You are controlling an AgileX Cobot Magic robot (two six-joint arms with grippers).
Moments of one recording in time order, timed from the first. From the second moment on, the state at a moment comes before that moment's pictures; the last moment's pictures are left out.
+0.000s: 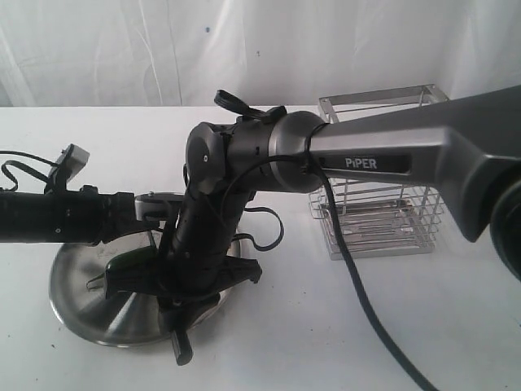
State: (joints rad) left arm 0.07 1.94 -0.82 -1.79 0.86 1.63; right arm 0.84 2.10 -1.52 0.43 0.94 0.20
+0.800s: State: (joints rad) left arm 0.07 1.95 -0.84 -1.64 0.70 1.38; right arm 0.84 2.10 -1.52 0.43 0.95 0.20
